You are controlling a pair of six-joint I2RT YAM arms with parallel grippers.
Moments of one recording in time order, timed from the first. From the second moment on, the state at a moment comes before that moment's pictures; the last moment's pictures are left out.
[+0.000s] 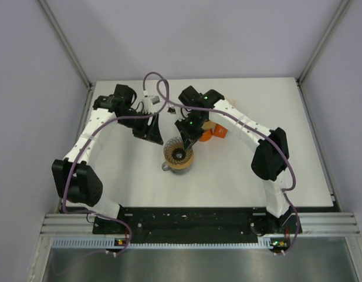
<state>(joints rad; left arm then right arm) -0.18 1.54 1.51 -1.17 0.73 0.16 0.76 2.03 1.98 -1.20 -0.37 0.05</state>
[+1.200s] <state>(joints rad) -0.29 1.70 1.52 -1.16 0.73 0.13 0.75 1.89 1.82 -1.04 -0.30 0.07</state>
